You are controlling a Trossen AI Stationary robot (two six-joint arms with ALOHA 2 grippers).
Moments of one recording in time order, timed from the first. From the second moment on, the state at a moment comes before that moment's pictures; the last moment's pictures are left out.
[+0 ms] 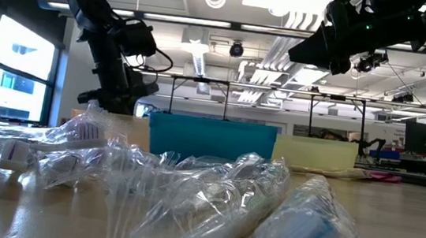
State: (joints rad) left arm 0.65 1.46 0.78 -0.32 -0.16 -0.57; right arm -0.35 0.96 0.51 0.24 0.03 0.13
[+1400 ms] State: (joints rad) left arm 0.62 1.57 0.78 -0.28 -0.17 -0.56; right arm -0.35 0.96 0.51 0.24 0.03 0.13
